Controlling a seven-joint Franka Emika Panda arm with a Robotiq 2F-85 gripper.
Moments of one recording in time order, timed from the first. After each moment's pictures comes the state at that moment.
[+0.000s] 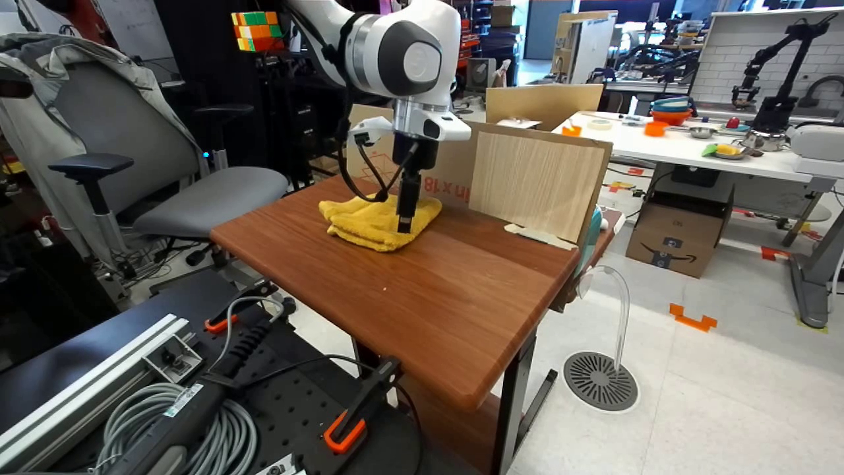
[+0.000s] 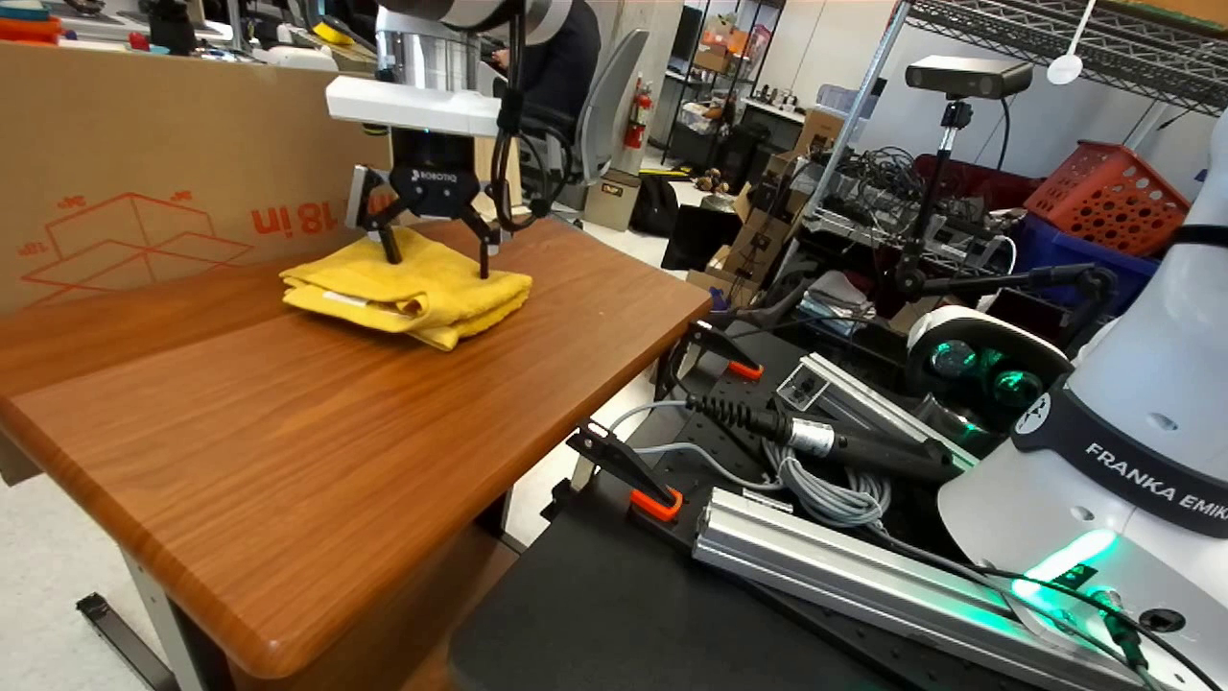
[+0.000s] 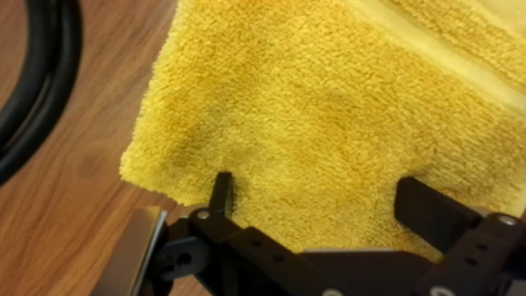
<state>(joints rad) 0.12 0.69 -0.04 -1.77 0.13 2.25 0.89</state>
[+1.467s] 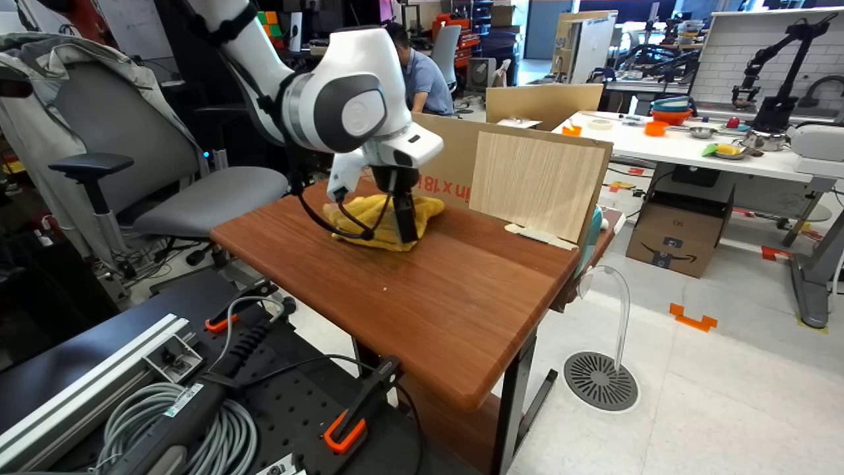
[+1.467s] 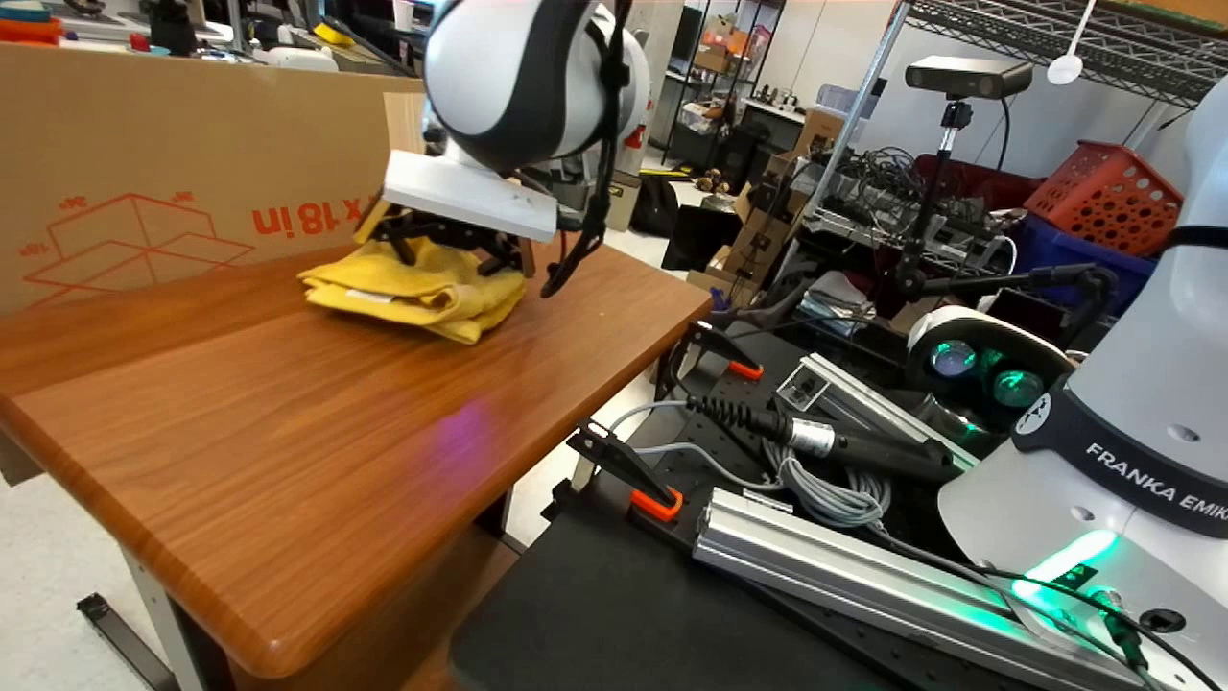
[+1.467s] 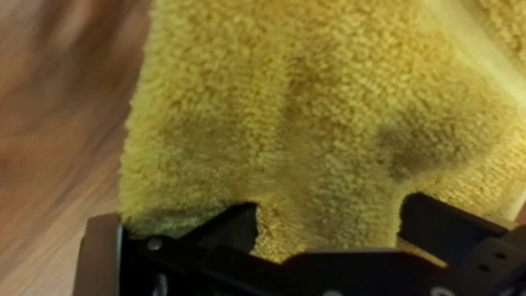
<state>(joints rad) 0.32 0.62 -0.19 -2.12 0.13 2.91 0.83</state>
